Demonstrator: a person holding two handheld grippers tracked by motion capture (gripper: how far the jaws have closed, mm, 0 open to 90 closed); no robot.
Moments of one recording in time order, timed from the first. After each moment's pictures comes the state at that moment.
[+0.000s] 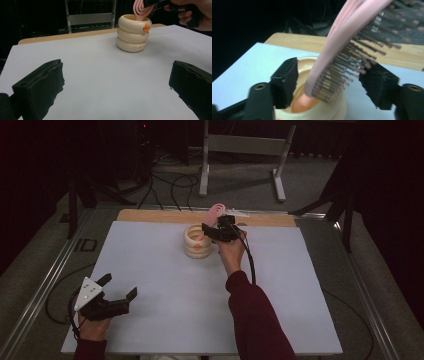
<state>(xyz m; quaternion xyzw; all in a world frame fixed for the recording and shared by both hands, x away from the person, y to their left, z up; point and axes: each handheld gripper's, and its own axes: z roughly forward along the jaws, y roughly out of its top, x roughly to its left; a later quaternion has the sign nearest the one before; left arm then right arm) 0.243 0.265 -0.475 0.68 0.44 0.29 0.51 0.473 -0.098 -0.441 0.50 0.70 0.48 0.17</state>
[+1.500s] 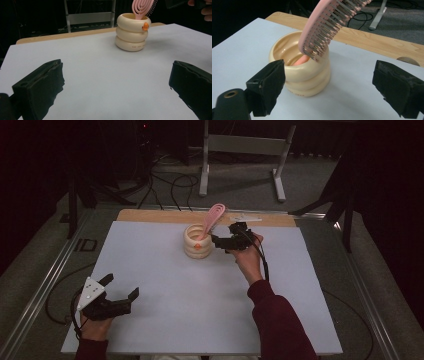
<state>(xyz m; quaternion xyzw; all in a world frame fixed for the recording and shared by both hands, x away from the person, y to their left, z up) 0.244 0.261 -0.476 0.69 0.44 0.29 0.51 0.439 -0.136 -0.425 0.45 0.76 0.44 0.18</state>
